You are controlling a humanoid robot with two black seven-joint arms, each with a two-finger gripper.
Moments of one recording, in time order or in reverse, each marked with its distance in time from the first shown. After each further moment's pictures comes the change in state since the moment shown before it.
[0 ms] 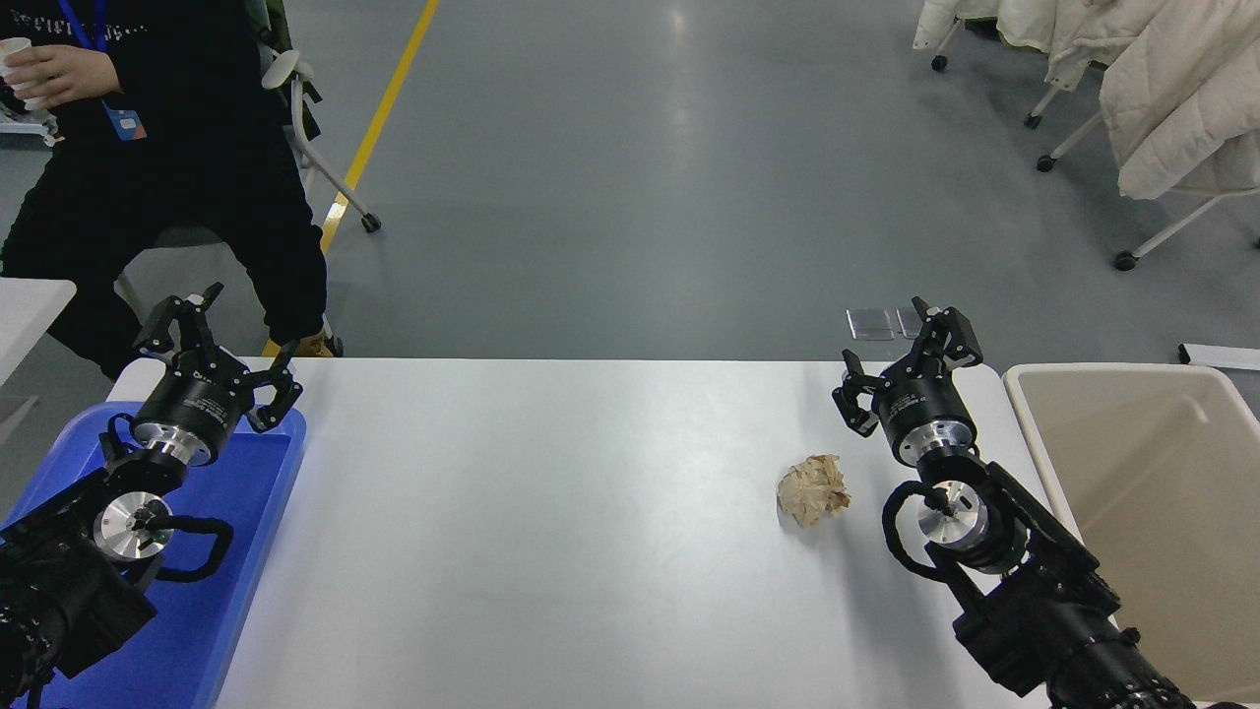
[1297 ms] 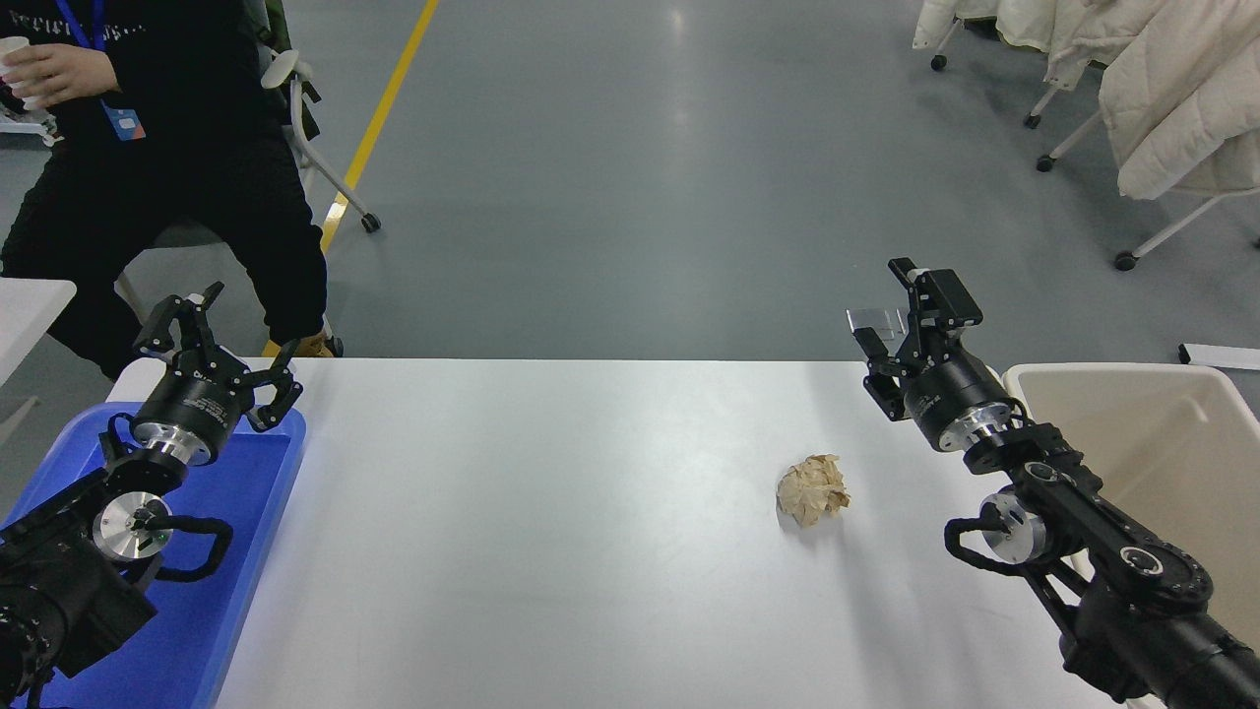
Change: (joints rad) left arm -0.001 0.000 0.000 0.000 0.000 -0.002 0.001; right arm 0.005 -0.334 -0.396 0.290 -0.491 -0.096 0.023
